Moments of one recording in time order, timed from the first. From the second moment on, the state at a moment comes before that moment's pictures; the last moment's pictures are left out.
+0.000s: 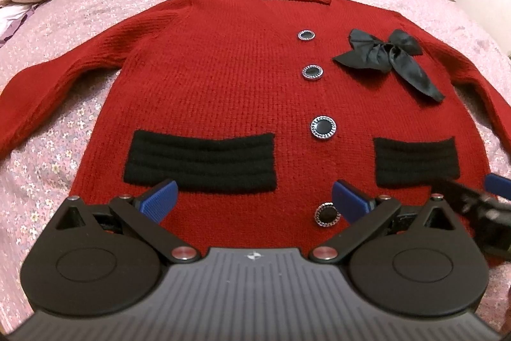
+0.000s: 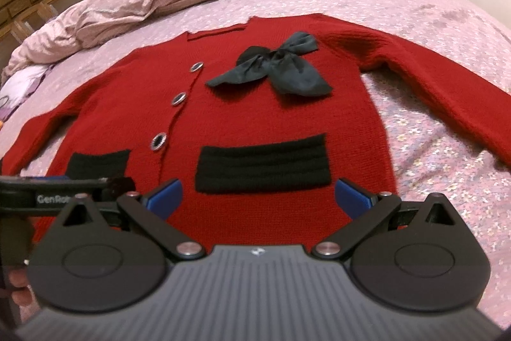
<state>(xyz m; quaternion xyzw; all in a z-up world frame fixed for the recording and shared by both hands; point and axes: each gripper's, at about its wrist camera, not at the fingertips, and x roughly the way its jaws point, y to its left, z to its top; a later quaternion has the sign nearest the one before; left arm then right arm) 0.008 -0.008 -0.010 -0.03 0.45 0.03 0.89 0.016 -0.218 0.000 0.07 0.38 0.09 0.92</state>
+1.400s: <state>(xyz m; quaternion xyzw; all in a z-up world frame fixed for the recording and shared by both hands) 0.083 0.010 -0.036 -0.02 0.44 0.07 0.89 0.079 -0.401 -0.037 0.31 0.35 -0.17 0.87</state>
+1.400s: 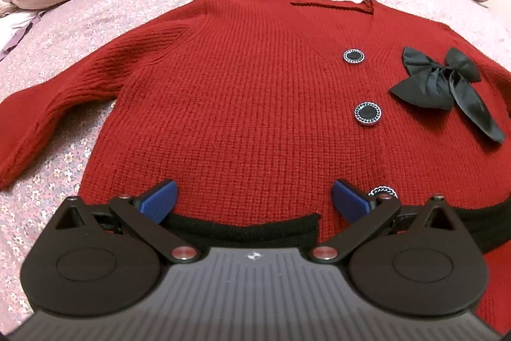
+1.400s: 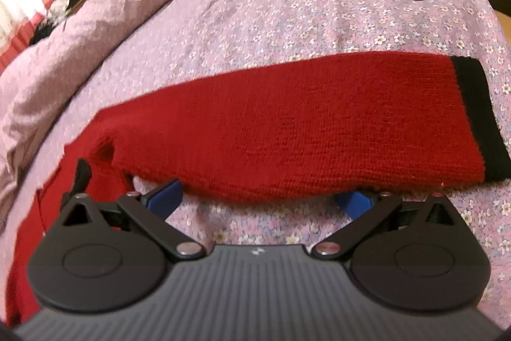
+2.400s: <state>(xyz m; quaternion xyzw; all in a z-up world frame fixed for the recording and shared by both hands) 0.065 0.016 0.000 -0.01 0.41 0.07 0.91 0.071 -0.428 -0.011 0.36 0.24 -0.15 0.89</state>
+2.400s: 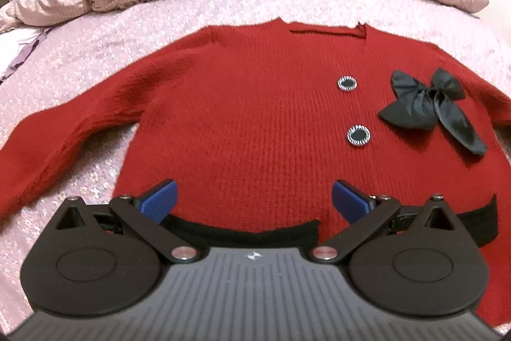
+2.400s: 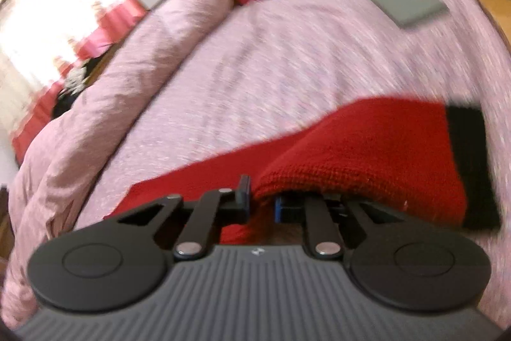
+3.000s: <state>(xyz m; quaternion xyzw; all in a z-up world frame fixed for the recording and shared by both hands) 0.052 0.051 0.012 -0.05 0.40 0.09 0.91 0.102 -0.325 0.073 0.22 0.18 0.03 0.96</state>
